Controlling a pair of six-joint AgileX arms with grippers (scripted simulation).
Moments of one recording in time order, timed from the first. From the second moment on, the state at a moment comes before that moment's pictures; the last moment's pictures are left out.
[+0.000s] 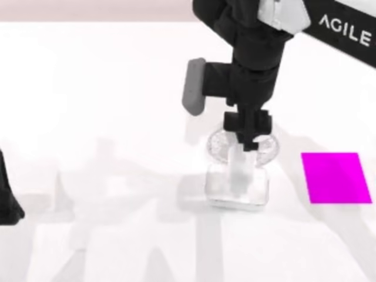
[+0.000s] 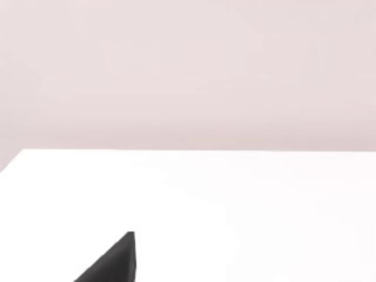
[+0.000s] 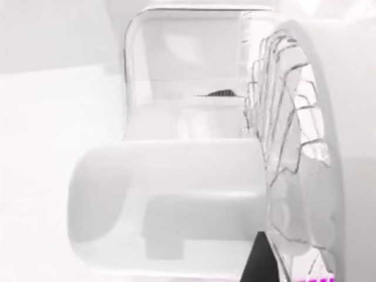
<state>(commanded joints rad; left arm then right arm) 0.00 0.00 0.00 0.00 0.00 0.00 0.62 2.18 2.01 -1.40 0.00 -0.81</state>
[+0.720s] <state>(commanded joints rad) 0.00 0.00 0.00 0.00 0.00 0.00 0.63 2.23 2.30 -1.63 0.01 -0.82</state>
